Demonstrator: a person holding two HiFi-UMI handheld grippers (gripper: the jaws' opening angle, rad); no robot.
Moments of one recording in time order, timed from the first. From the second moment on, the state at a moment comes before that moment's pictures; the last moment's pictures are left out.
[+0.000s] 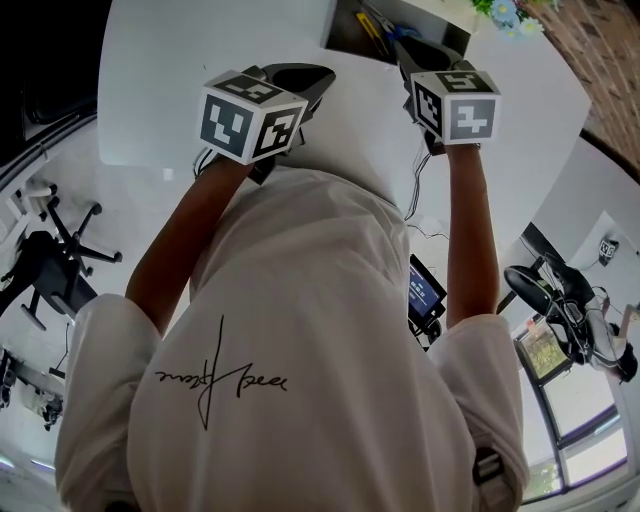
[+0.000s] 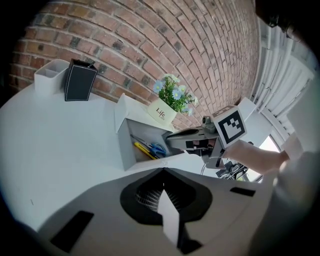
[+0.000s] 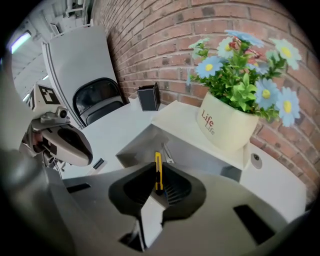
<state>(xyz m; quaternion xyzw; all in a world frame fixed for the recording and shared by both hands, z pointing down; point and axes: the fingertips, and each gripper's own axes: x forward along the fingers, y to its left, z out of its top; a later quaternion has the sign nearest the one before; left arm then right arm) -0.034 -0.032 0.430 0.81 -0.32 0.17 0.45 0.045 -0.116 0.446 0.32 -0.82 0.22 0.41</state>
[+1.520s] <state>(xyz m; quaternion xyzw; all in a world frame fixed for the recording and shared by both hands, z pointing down) -0.024 -0.004 0.399 0.84 -0.32 0.17 0.41 0.076 -0.019 0.427 0.35 -0.83 0.25 0.36</state>
